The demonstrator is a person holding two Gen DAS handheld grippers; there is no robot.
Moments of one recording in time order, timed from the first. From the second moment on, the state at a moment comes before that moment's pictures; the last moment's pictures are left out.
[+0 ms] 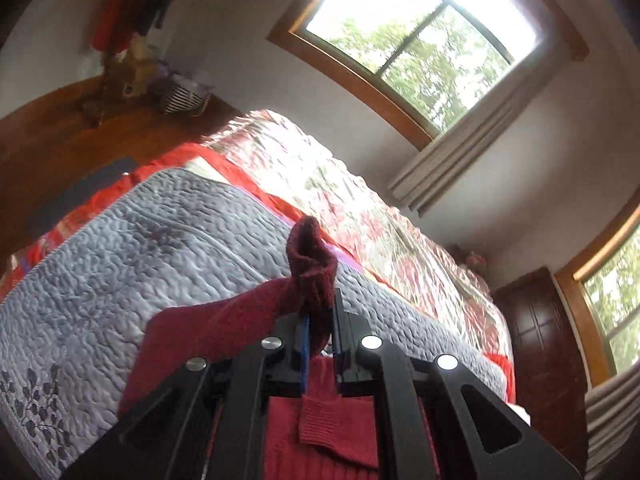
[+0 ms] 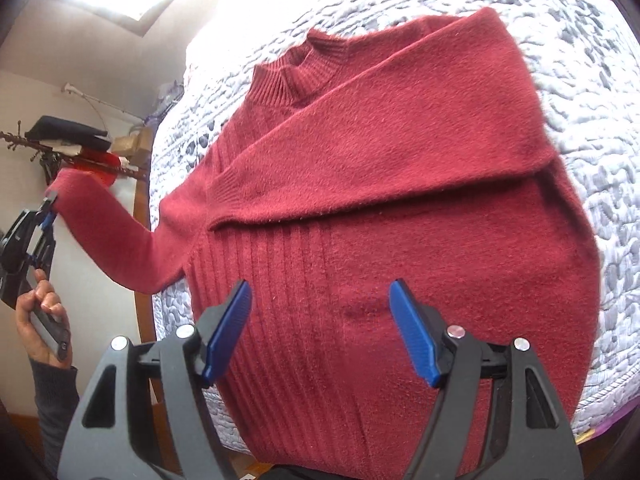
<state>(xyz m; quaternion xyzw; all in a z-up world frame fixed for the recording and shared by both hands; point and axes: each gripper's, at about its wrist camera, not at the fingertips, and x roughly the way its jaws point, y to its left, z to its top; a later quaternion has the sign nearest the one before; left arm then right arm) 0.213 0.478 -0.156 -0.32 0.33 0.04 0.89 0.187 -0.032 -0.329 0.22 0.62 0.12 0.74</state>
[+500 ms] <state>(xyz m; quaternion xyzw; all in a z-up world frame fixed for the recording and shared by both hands) 0.276 0.229 -0.311 -0.18 0.51 -0.09 0.84 0.234 -0.099 -0.355 0.29 0.62 0.10 0.72</state>
